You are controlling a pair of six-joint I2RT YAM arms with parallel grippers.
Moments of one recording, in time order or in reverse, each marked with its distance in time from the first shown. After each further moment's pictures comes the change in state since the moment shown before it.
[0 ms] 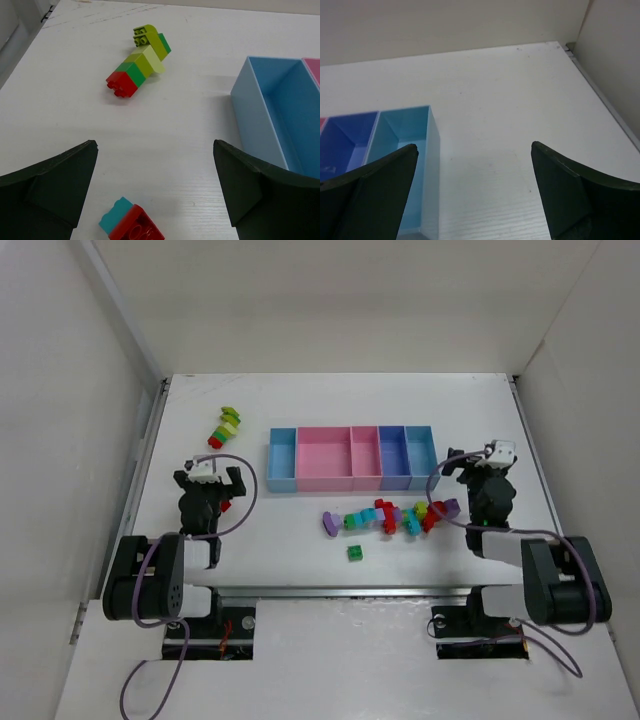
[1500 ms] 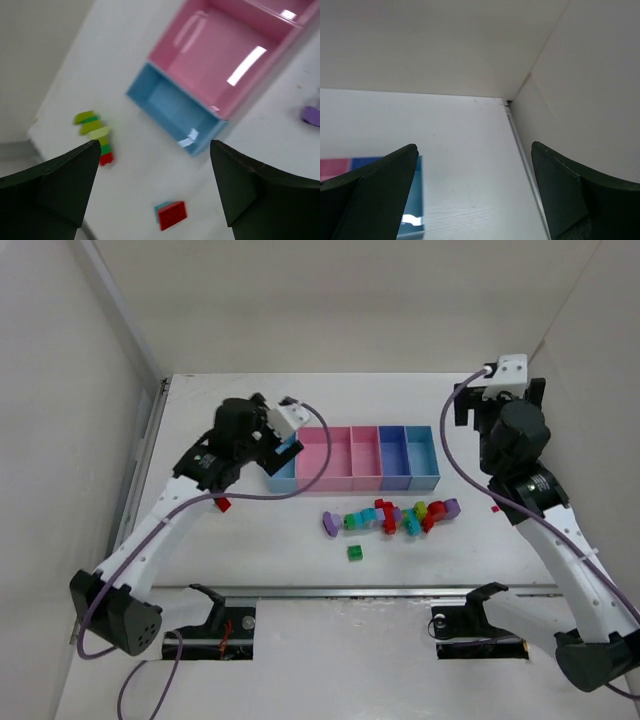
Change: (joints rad) left arm -0.448 -0.172 1.062 -1.675 0.021 0.638; right arm 0.341 -0.349 0.903 -1.308 0.486 -0.378
